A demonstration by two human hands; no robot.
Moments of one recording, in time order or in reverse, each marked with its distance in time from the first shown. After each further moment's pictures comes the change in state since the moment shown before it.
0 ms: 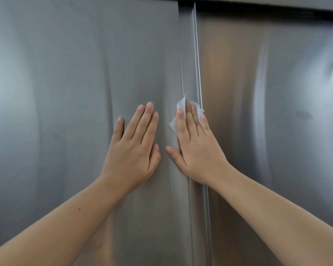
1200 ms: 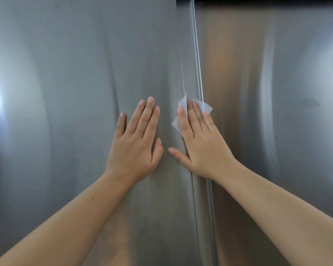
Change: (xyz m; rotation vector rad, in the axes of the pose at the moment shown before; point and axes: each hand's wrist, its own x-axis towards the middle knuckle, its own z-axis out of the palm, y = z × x) left_hand 0.000 0.000 0.000 0.013 -0.028 -0.019; right_hand -0.009 0.005 0.005 -0.065 -0.017 -0.021
